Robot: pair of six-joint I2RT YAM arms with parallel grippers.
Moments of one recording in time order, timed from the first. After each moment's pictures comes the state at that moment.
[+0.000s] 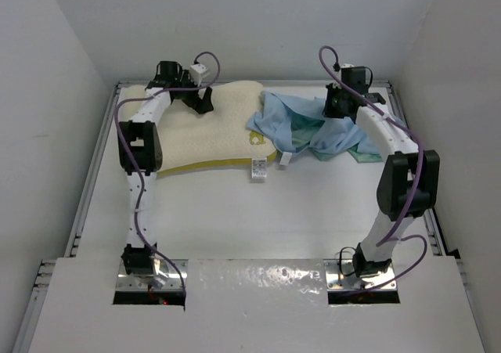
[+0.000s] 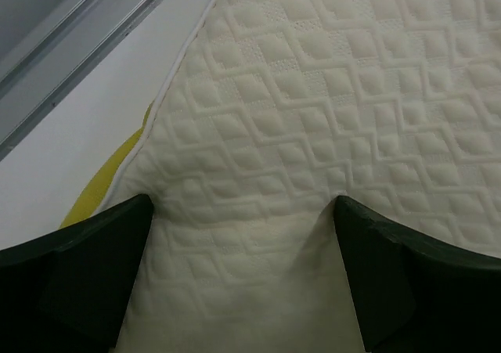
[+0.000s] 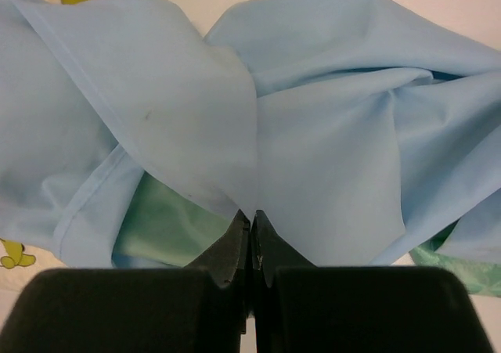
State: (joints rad) left arm -0.01 2.52 2.26 -0.54 0.64 0.51; right arm 0.09 1.80 1.47 -0.43 -0.06 0.16
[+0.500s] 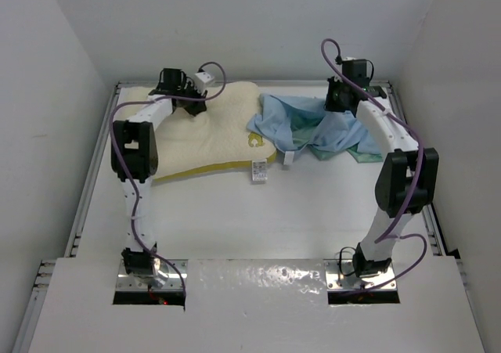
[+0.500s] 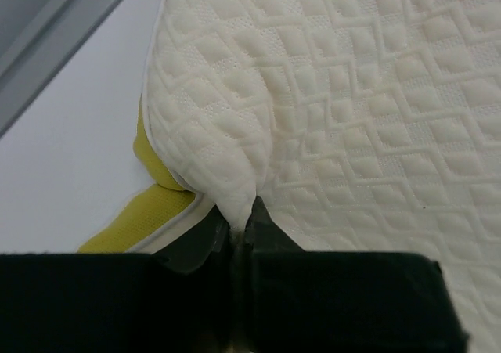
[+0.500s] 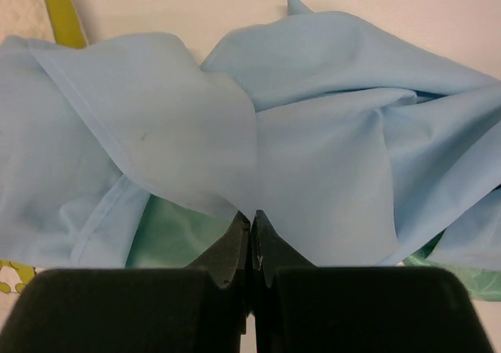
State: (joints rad) left arm -0.06 2.36 1.94 -0.34 0.53 0.55; right arm 0.10 1.83 1.57 -0.48 -0.03 0.17
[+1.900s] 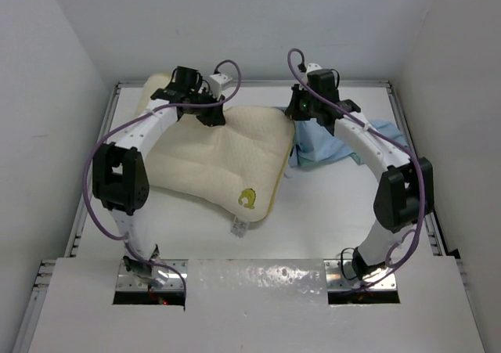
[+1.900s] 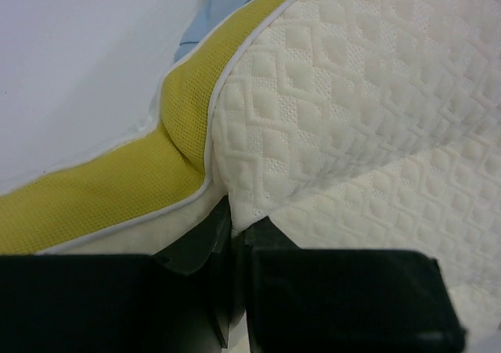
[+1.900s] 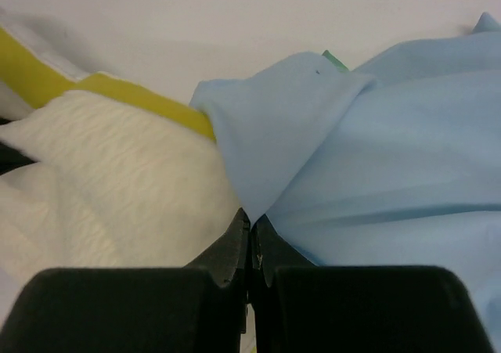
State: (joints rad) left arm -0.24 1.85 1.61 -0.61 0.56 0.34; right arm 0.35 1.73 1.43 -0.31 -0.10 0.29
